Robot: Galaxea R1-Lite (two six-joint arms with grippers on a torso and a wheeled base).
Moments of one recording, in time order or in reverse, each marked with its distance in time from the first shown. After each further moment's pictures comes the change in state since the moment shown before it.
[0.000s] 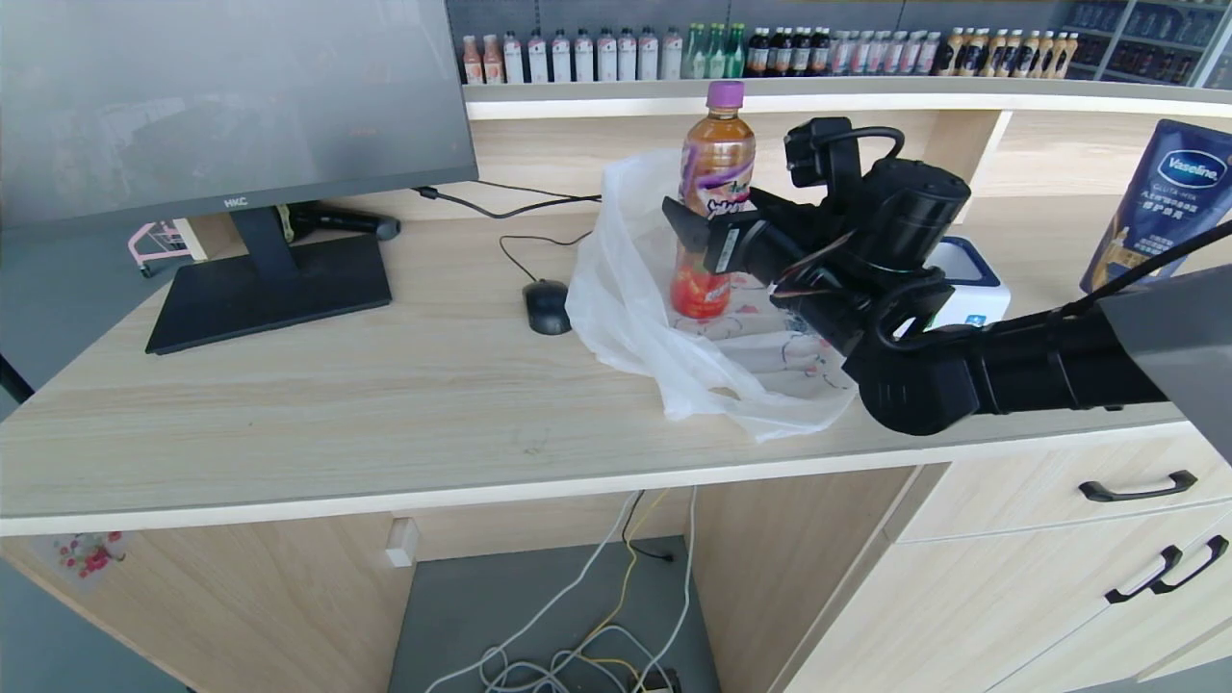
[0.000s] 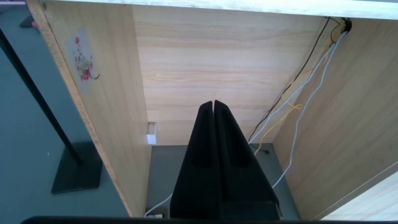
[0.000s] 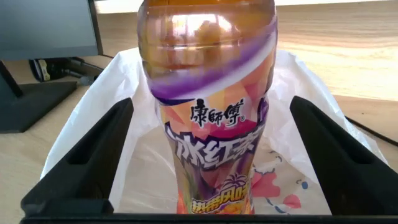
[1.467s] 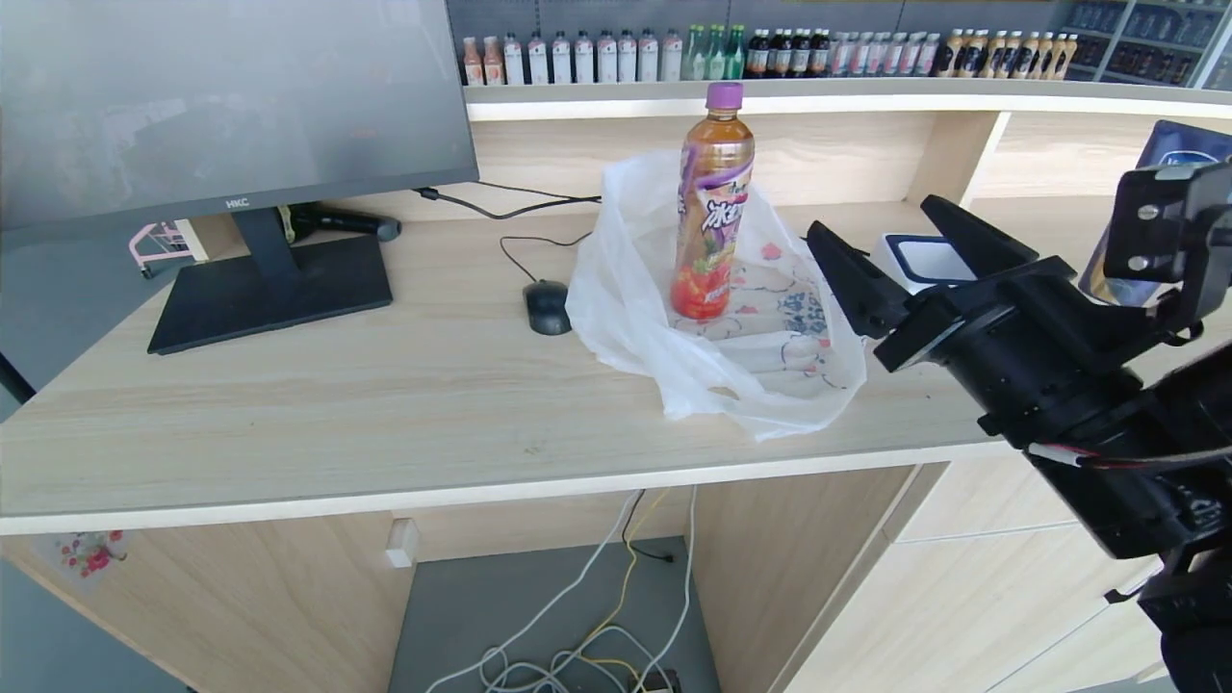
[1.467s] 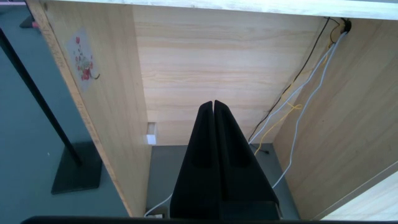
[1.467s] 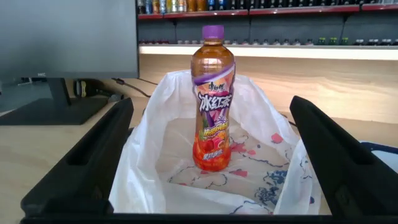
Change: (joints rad) left arm 0.000 0.000 0.000 0.000 0.000 0.000; right arm 0.092 -0.475 0.901 -0.613 -0.091 -0.114
